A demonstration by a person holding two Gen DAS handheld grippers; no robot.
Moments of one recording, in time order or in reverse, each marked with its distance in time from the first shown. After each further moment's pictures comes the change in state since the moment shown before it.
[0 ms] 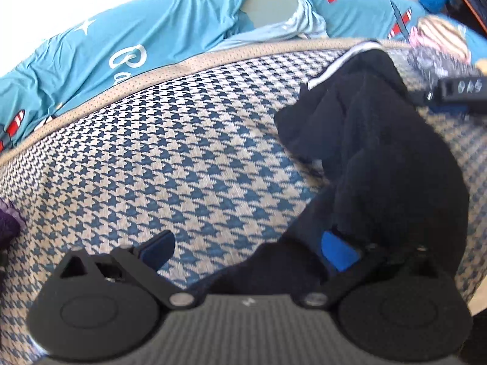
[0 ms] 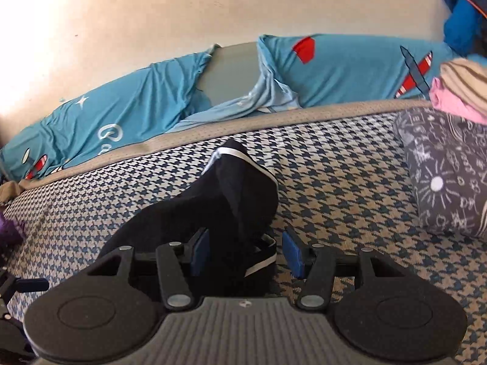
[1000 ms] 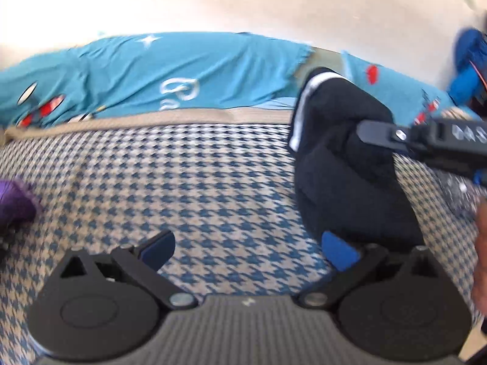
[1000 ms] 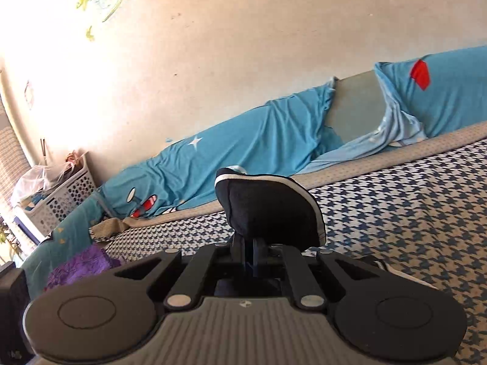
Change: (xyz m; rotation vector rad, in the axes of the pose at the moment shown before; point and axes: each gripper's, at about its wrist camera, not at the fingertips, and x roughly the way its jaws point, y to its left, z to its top) left arm -0.033 0.049 0.015 -0.275 -0.173 0.010; right arm 0.002 0.085 0.008 -0.036 -0.138 0.472
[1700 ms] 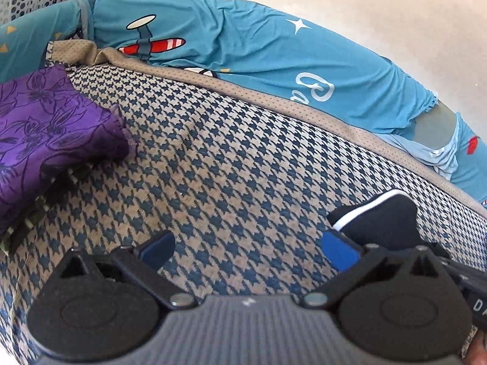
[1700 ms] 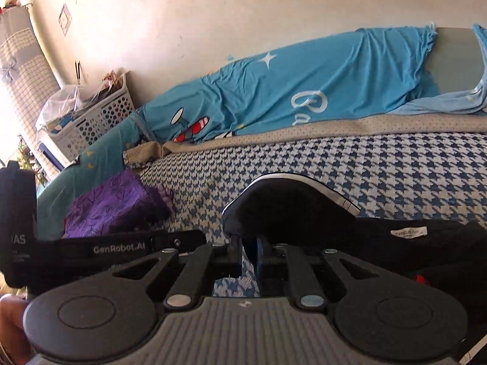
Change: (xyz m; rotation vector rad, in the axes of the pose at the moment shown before) left arm -0.002 0.105 0.001 -0.366 0.041 0.182; right arm 0.078 0.069 -0.039 -0.130 0.262 0.122
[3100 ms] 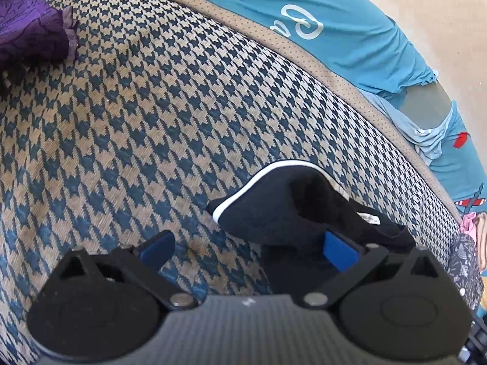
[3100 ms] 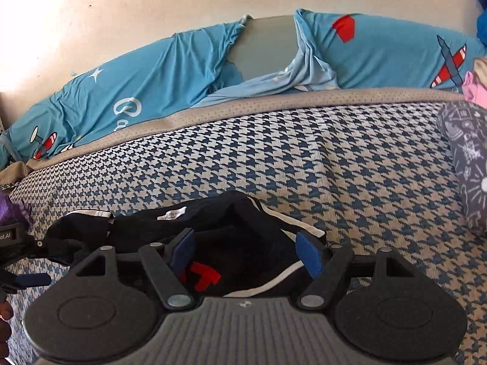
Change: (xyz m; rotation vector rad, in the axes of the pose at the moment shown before) left arm 0.052 -0.034 -0.030 -0.172 0.237 -0.136; right arm -0.091 -0.105 -0.006 0.165 0.004 -0.536
